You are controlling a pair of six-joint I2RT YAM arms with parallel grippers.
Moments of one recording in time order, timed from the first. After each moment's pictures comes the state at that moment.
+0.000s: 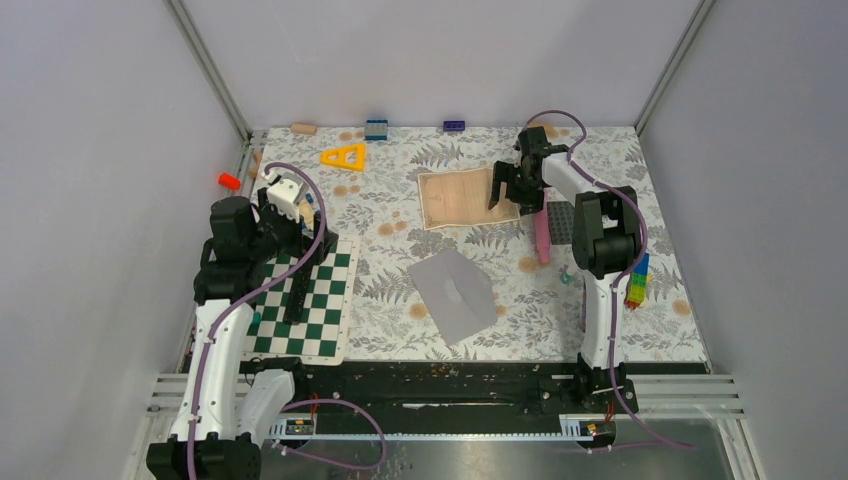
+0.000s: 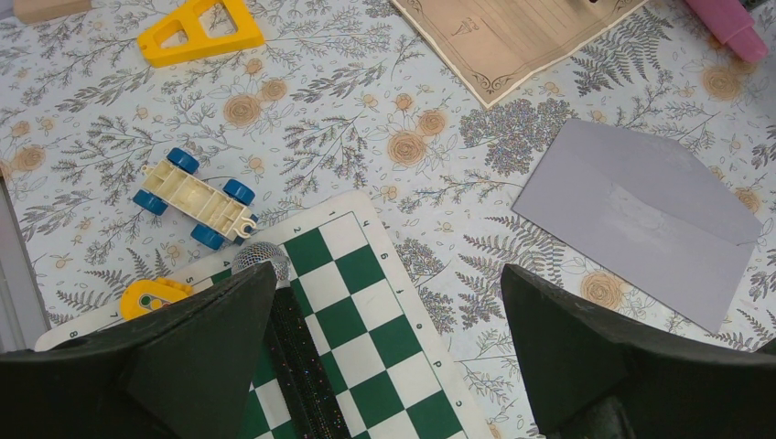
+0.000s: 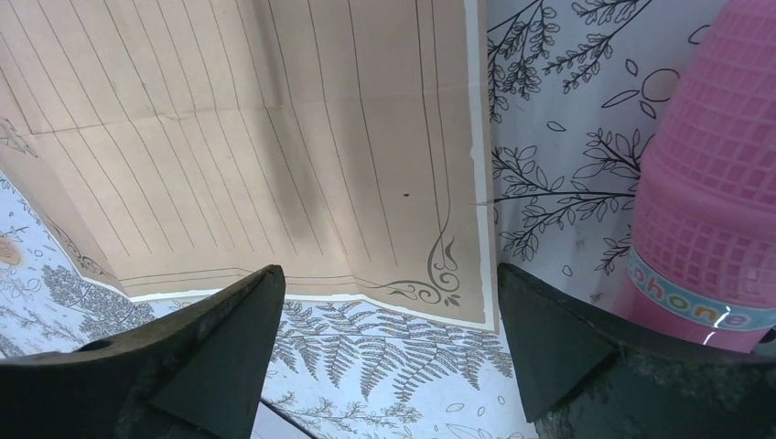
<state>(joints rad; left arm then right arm) 0.05 0.84 0.89 -0.52 0.53 0.24 0.19 2.22 1.75 -0.71 -0.18 0.33</state>
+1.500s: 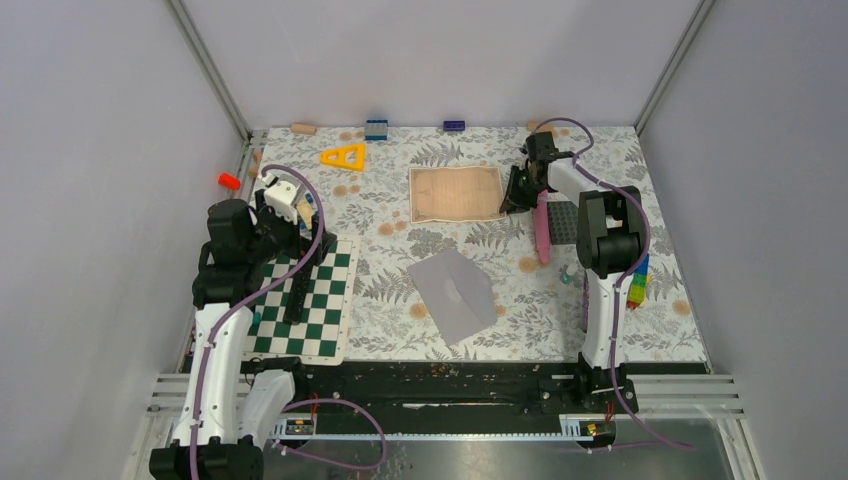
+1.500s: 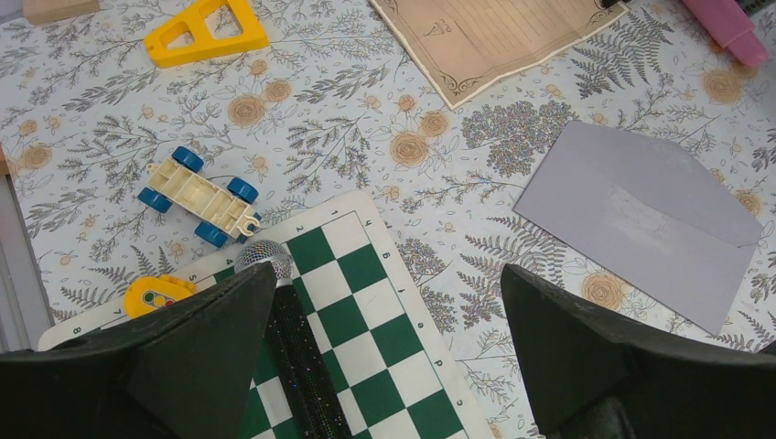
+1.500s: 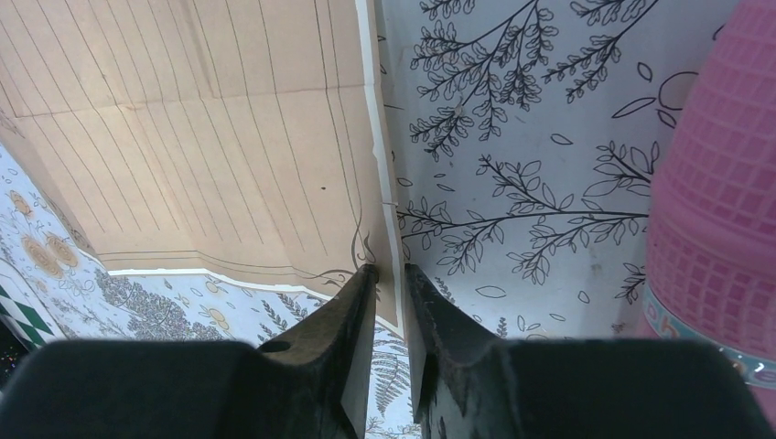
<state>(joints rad) 0.07 0.82 0.88 -0.52 0.54 0.24 0.15 2.22 1.67 -0.61 -0.28 0.40</state>
